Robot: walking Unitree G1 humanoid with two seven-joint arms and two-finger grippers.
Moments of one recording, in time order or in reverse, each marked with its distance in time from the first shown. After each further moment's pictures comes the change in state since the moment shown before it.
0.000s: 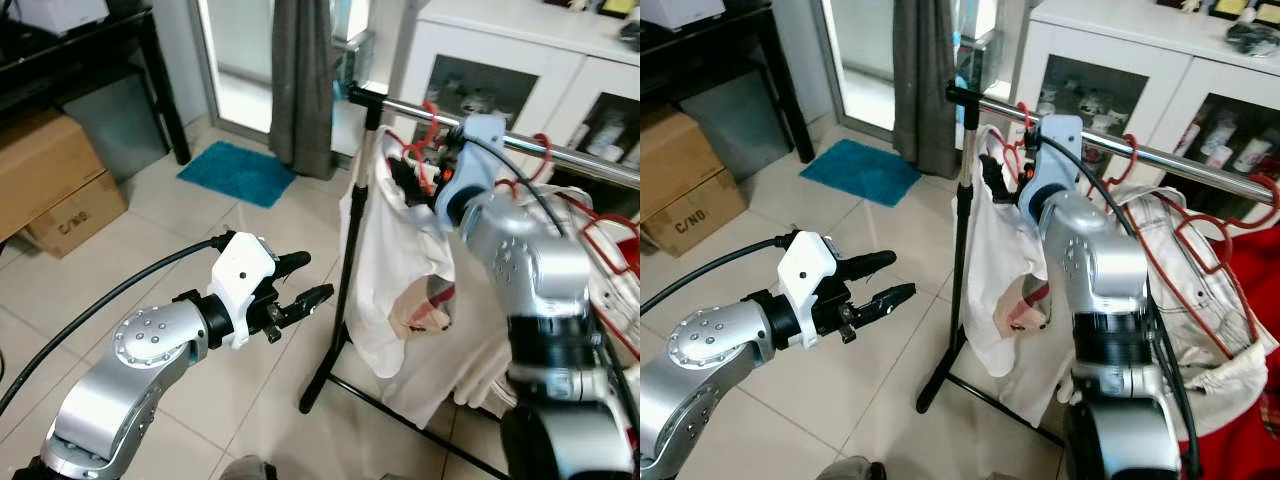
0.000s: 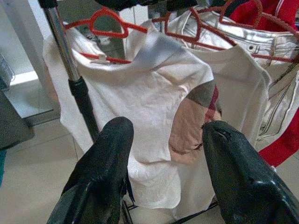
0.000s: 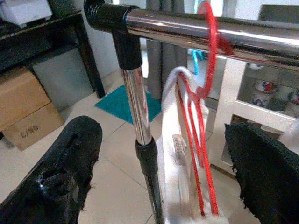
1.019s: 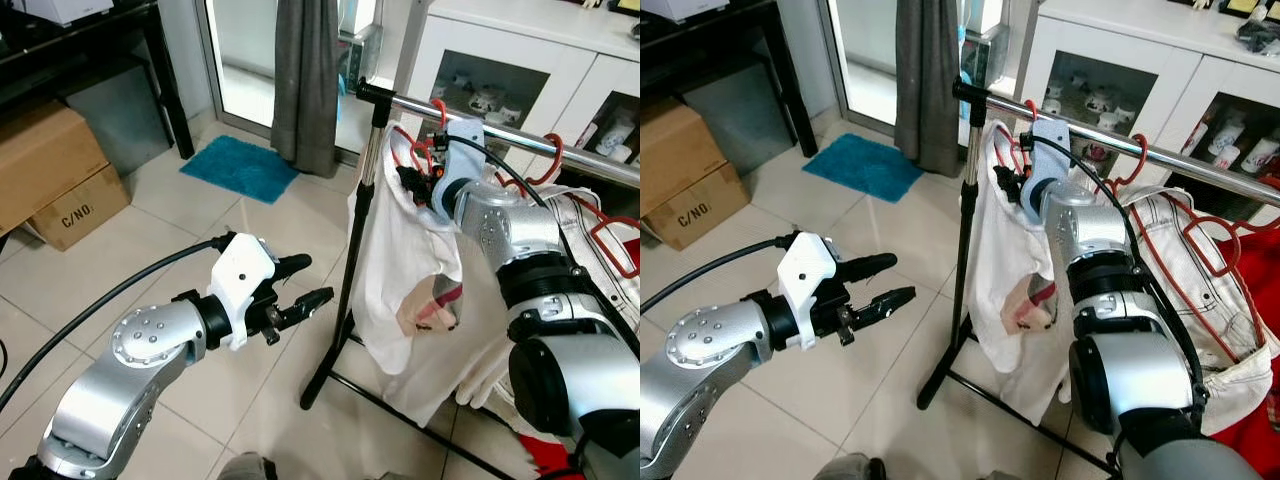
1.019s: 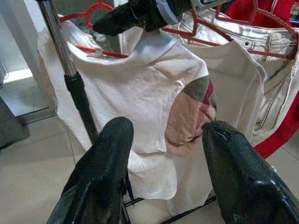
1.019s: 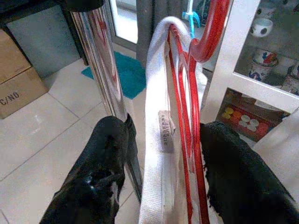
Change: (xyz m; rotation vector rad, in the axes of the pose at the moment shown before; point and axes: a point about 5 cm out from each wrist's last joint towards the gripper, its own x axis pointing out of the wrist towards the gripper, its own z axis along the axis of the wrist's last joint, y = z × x) left arm -0.001 -0.001 0.000 0.005 0.006 -0.032; right arm 0.041 -0.022 -0.016 -0.036 0.138 -0.034
